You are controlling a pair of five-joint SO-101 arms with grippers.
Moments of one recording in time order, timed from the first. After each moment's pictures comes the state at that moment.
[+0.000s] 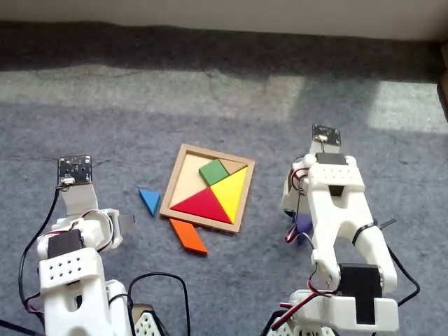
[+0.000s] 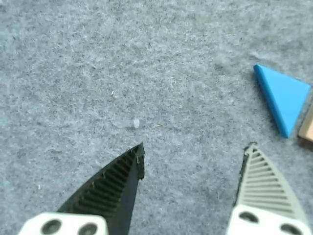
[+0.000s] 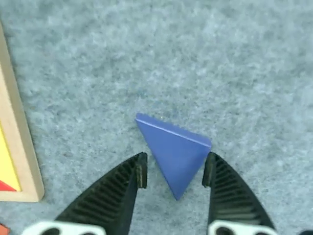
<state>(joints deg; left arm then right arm) -25.6 -58.7 77.8 53.6 -4.0 -5.5 -7.2 35.7 66.2 -6.7</state>
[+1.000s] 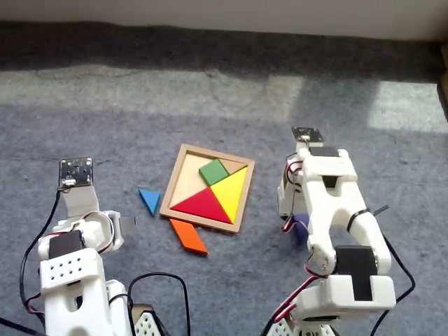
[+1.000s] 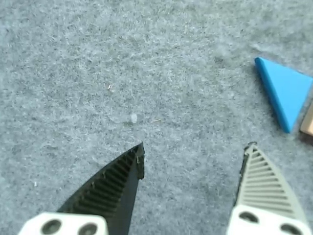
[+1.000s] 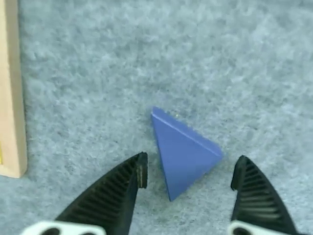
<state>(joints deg) -25.6 -58.7 78.6 53.6 -4.0 -6.9 0.5 31.8 68.4 4.5</state>
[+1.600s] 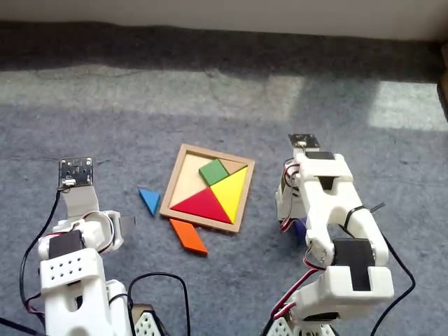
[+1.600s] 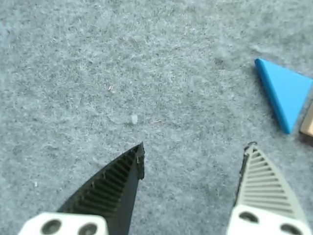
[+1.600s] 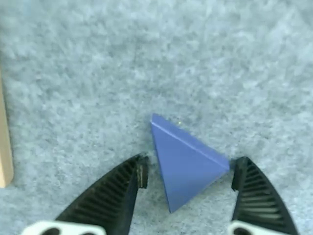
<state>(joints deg) -25.6 -58.7 78.6 53.6 -4.0 -6.9 4.2 33.8 64.8 5.0</state>
